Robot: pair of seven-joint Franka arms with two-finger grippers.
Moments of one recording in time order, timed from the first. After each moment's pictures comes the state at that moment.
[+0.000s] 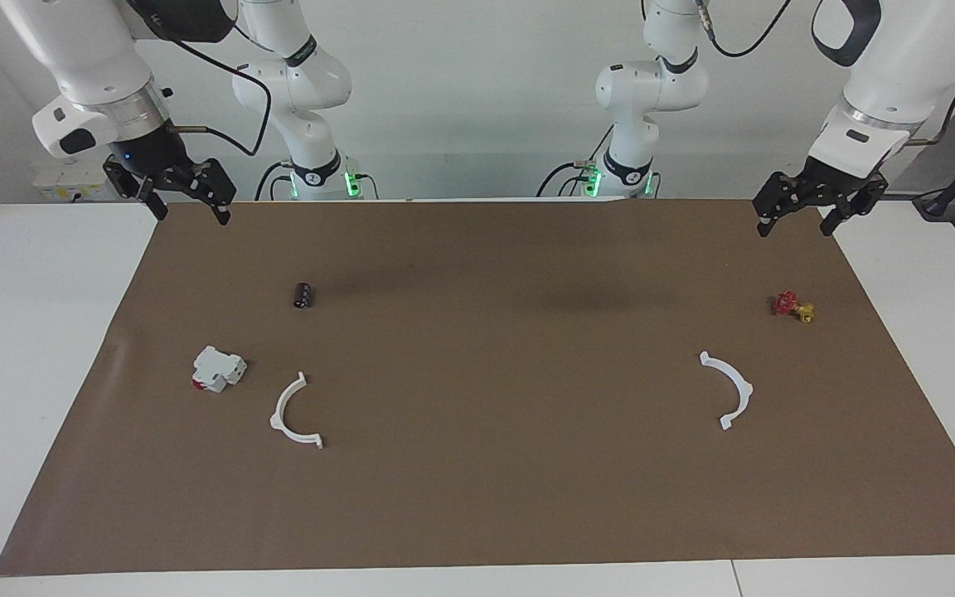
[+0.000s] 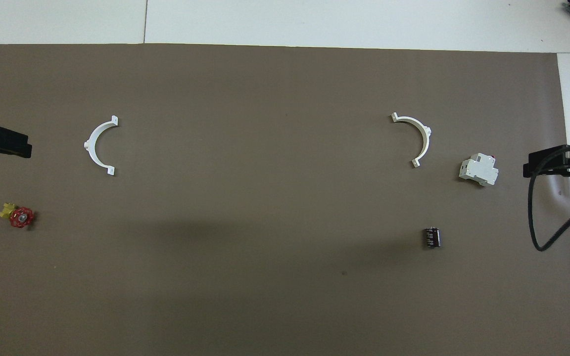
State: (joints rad) left arm -0.04 0.02 0.02 -1.54 0.03 1.58 0.07; right arm 0.09 -0.07 -0.12 -1.65 -0.01 1.57 0.10
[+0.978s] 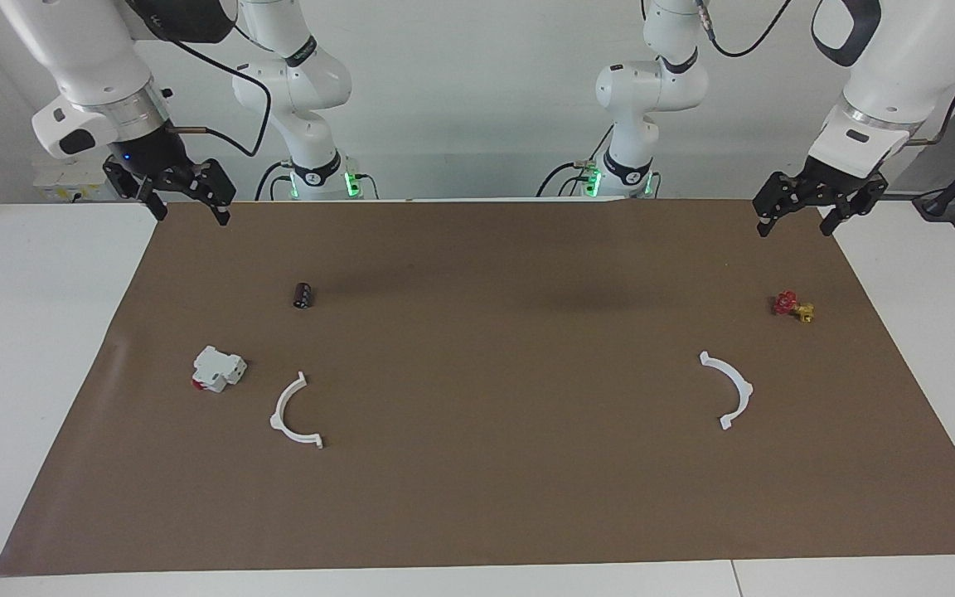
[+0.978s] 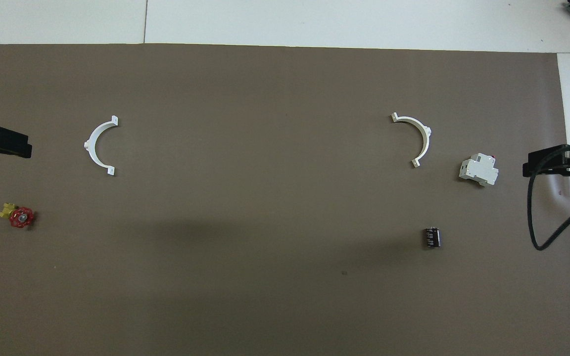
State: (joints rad) left arm -0.04 0.02 0.02 -1.54 0.03 1.58 0.07; right arm 0.09 -0.07 -0.12 -1.66 -0.01 1.58 0.10
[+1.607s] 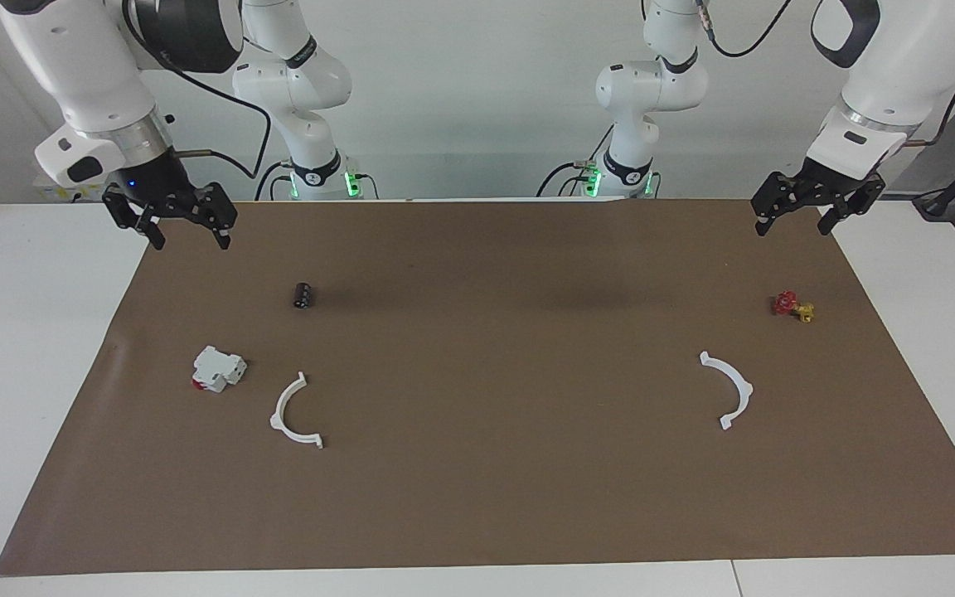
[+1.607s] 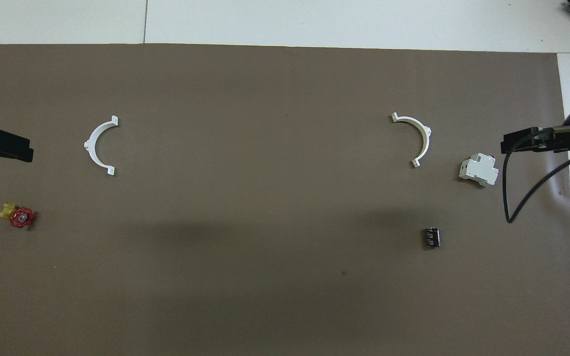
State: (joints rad) left arm -0.04 0.01 0.02 -1.55 0.03 1.57 0.07; right arm 0.09 0.05 -0.12 -1.69 0.00 1.82 -0.06
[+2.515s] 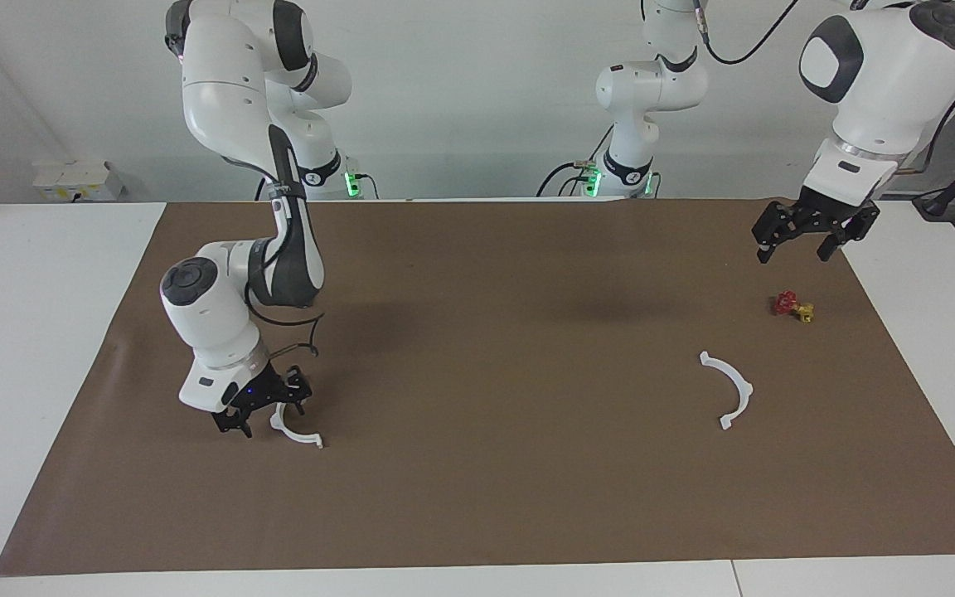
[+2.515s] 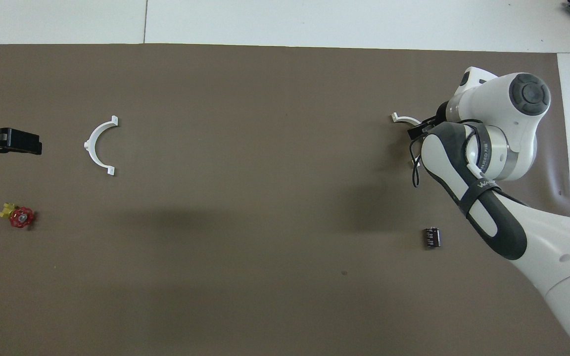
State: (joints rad) left arm -0.01 -0.01 0.02 -1.74 0.03 1.84 0.07; right arm 0.11 0.52 -0.09 -1.72 0.11 2.41 -0.50
